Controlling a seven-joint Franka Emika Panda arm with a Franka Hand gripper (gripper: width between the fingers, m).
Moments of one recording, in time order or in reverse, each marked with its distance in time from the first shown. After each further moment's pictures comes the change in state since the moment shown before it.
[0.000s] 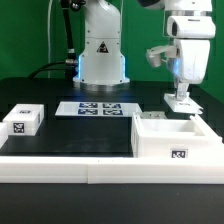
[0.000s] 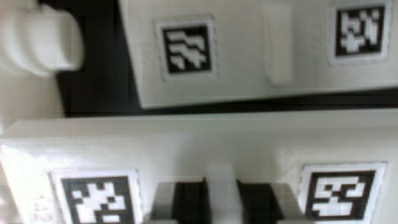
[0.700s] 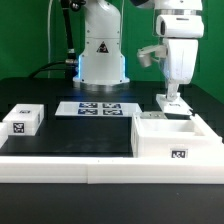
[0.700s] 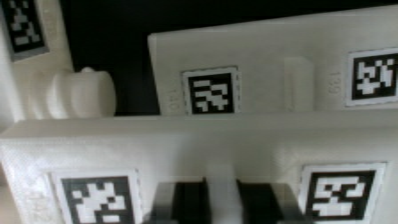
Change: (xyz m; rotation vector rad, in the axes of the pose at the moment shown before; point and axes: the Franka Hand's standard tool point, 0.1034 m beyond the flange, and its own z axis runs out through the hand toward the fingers) arm -0.016 0.009 0.001 -0.002 -0.001 0.022
